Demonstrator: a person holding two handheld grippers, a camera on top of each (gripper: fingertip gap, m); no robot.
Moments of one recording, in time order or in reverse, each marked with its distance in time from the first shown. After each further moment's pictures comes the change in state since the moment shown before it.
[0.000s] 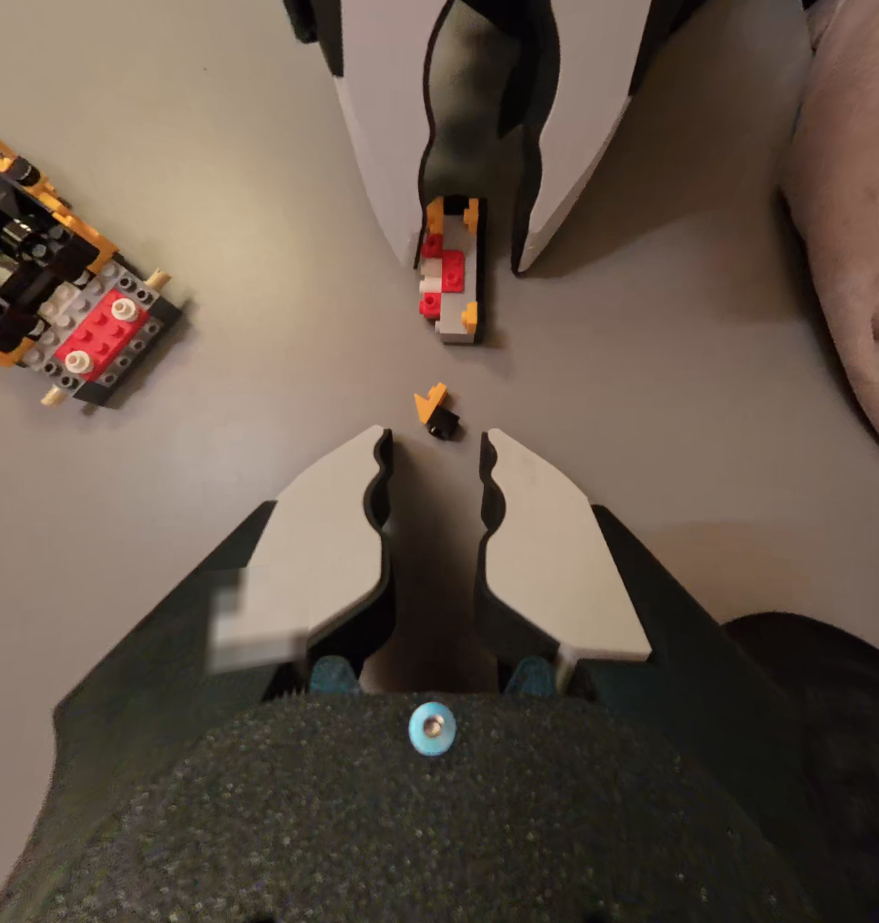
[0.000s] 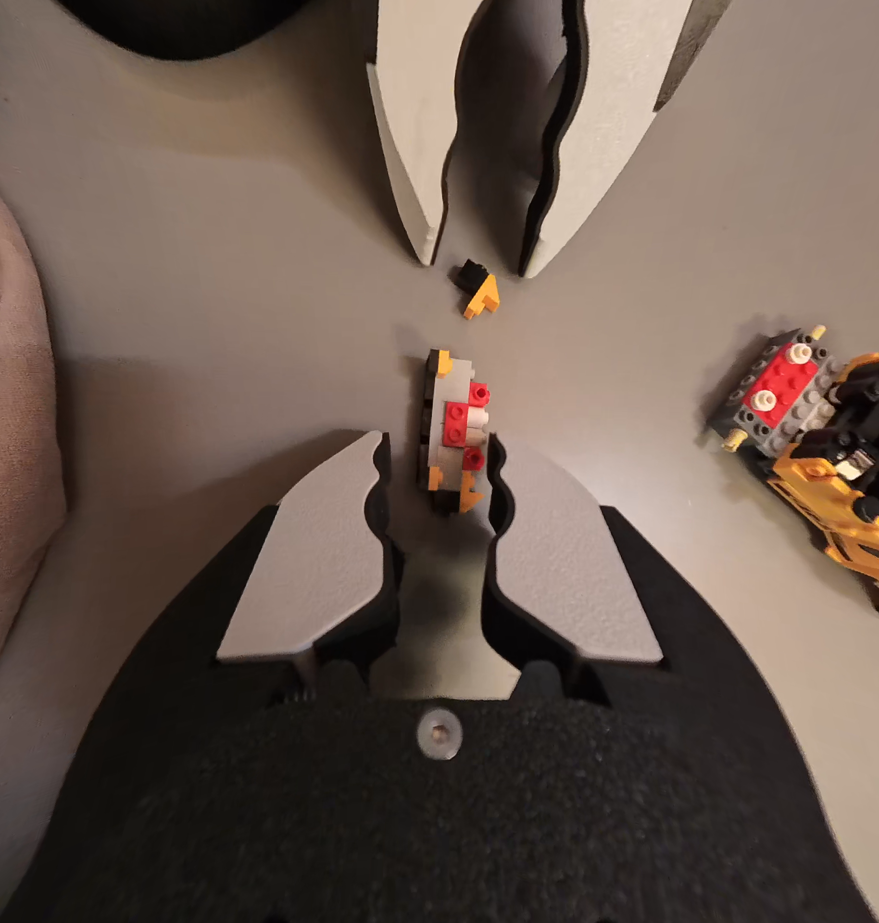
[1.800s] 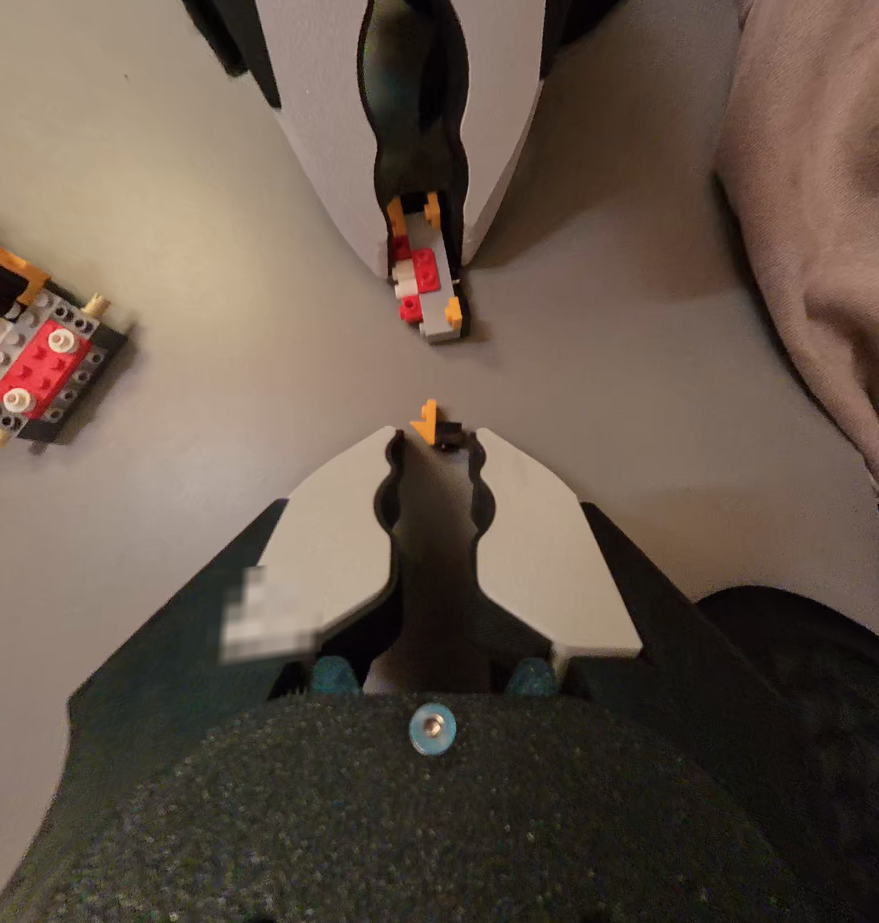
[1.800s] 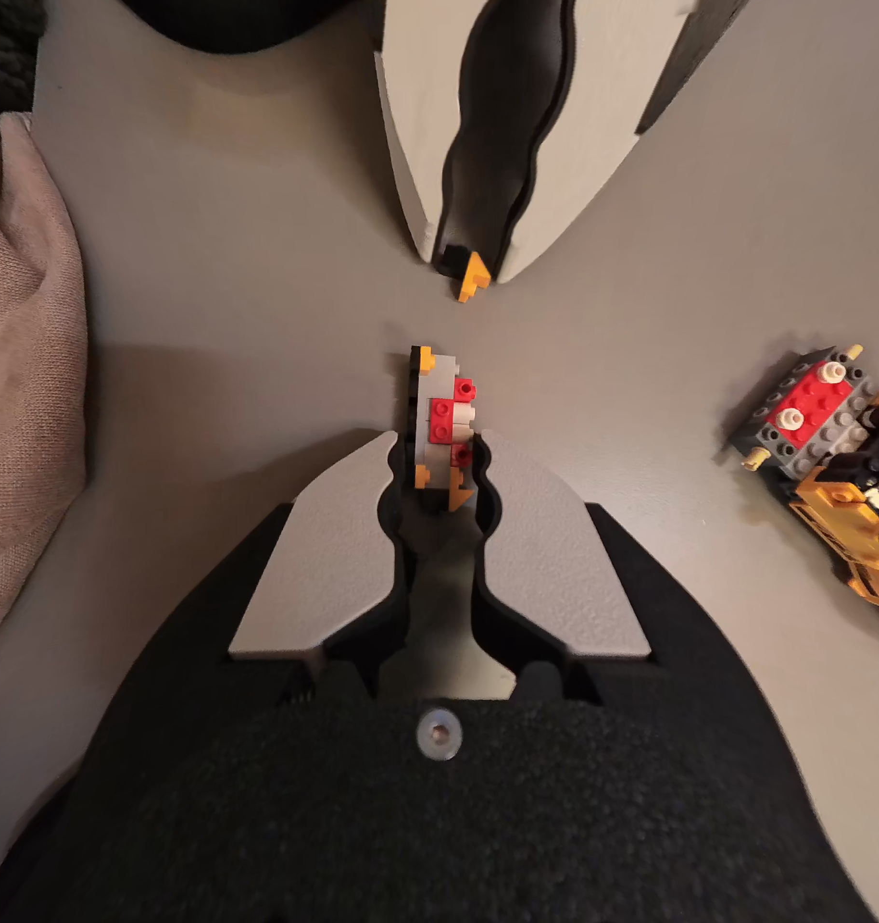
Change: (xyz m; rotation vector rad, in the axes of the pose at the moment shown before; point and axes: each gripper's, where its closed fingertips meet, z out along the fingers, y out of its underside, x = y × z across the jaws) left arm 0.014 -0.001 0.002 -0.011 0.075 0.050; right arm -0.003 0.002 0.000 0.016 -0.079 -0.035
